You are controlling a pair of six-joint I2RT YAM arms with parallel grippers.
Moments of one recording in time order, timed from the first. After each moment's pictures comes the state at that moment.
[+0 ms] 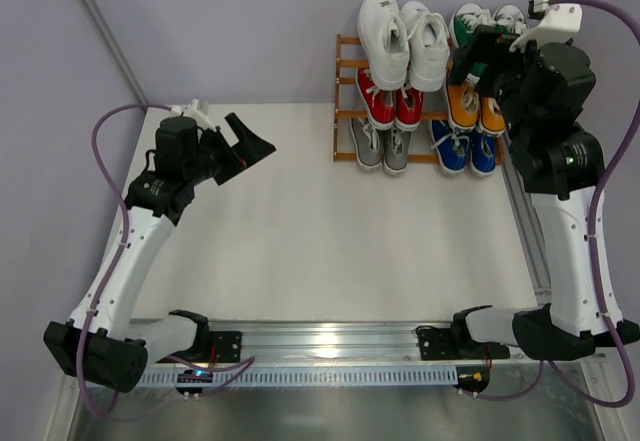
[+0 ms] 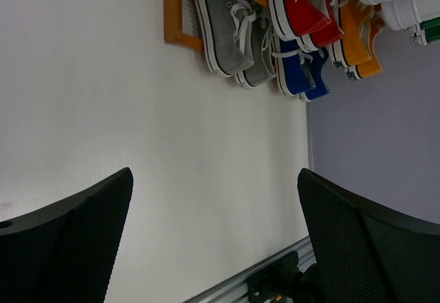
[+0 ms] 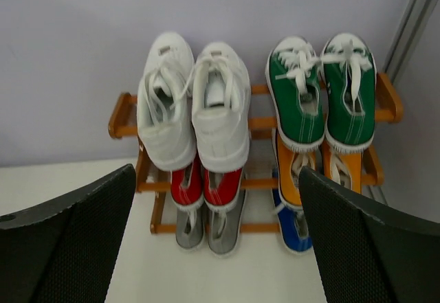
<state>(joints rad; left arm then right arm) -0.26 1.15 1.24 -0.53 0.26 -0.75 0.24 1.32 1.96 -0.59 0.27 0.14</state>
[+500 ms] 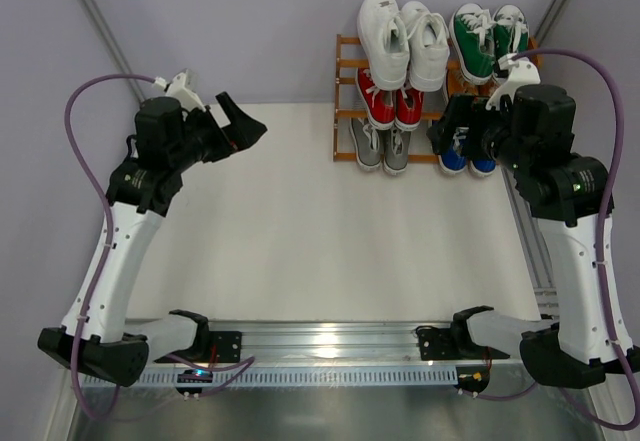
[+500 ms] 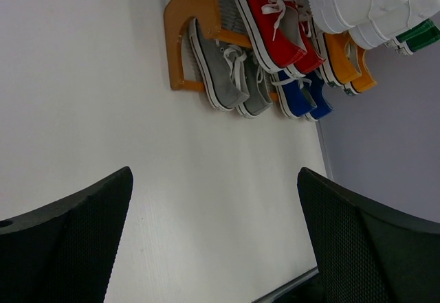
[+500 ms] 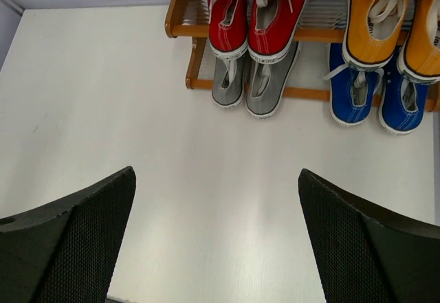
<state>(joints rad) -0.26 1.17 1.45 -0.62 0.21 -0.60 0.24 1.17 1.78 -1.01 0.02 0.23</state>
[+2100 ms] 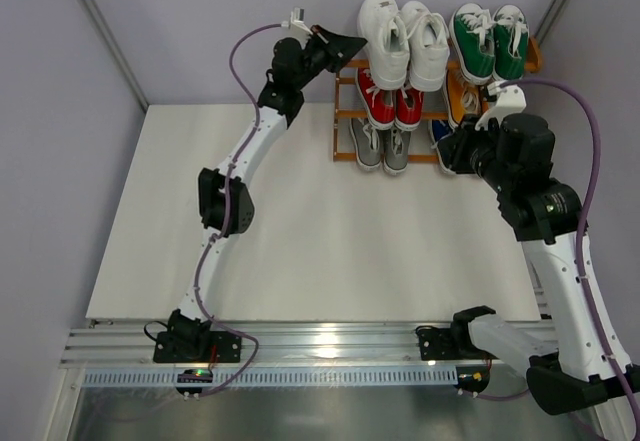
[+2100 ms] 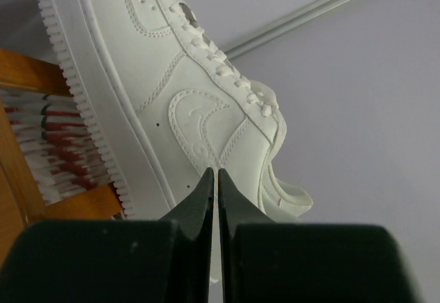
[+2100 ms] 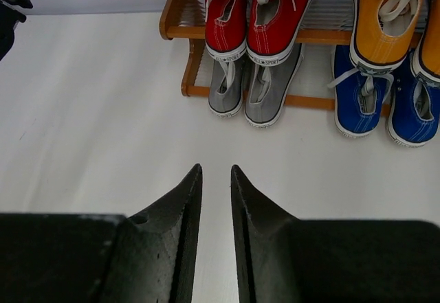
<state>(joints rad) -0.44 2.53 2.60 0.19 0.35 -1.25 0.24 1.02 1.44 -0.75 0.00 0.23</state>
